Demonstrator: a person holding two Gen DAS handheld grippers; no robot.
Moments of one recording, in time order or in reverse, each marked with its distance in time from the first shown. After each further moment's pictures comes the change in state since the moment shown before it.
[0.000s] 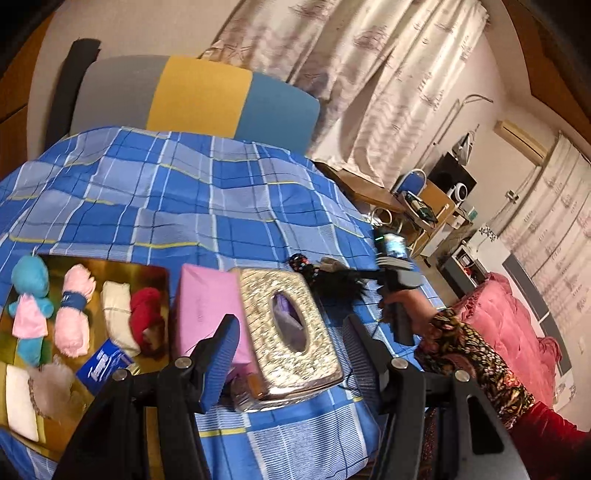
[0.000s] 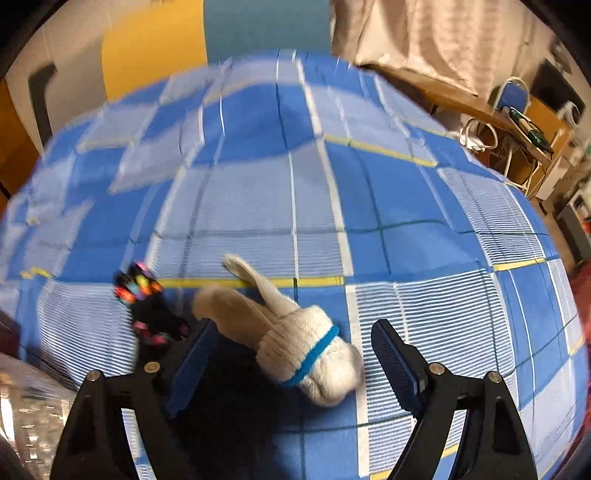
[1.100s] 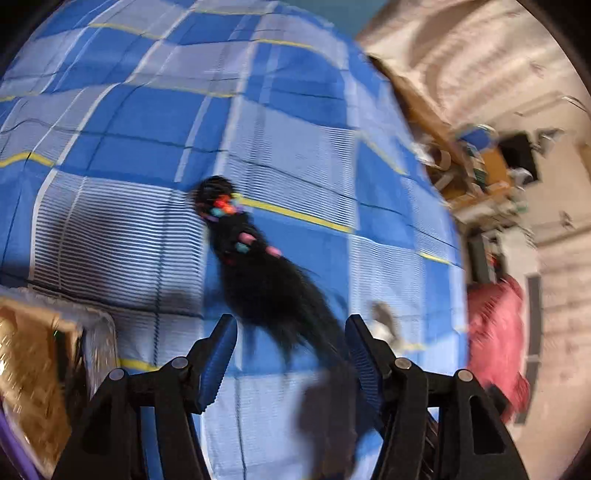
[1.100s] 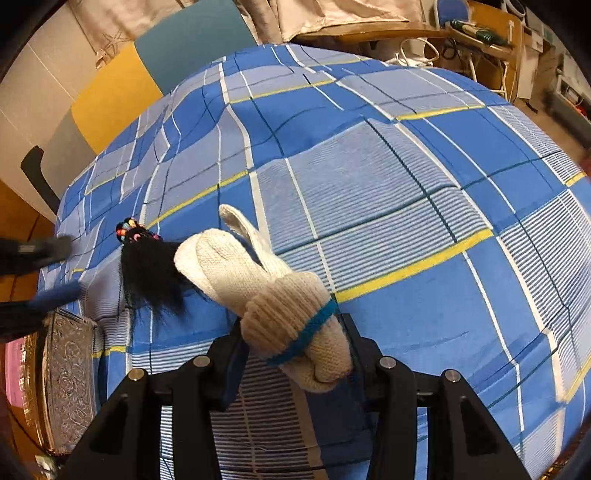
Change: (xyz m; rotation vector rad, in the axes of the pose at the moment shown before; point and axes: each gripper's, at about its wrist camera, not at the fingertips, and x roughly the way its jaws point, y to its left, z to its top) left arm 0.318 -0.081 0.044 -0.328 0.451 0.103; right arm -0.066 -0.098 -0.135 0.347 -0.079 0.181
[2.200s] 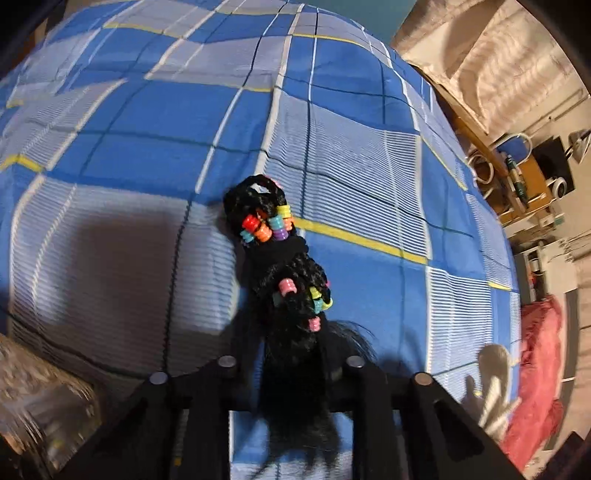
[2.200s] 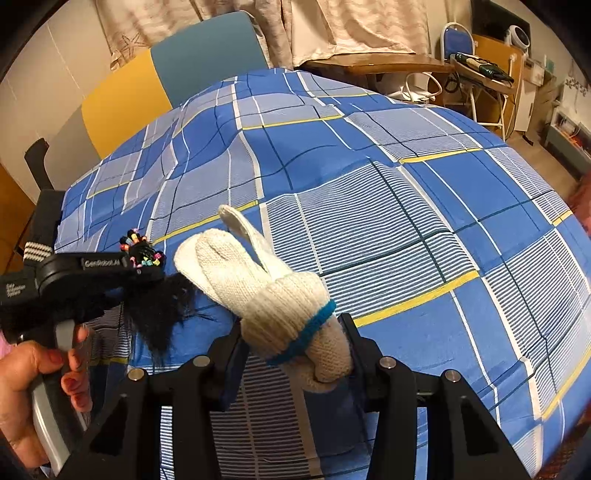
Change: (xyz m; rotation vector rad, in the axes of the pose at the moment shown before) left arm 0.053 0.022 0.010 -0.015 -0.074 0.118; right arm -0.014 0.013 0.006 -0.058 -0.083 -0.042
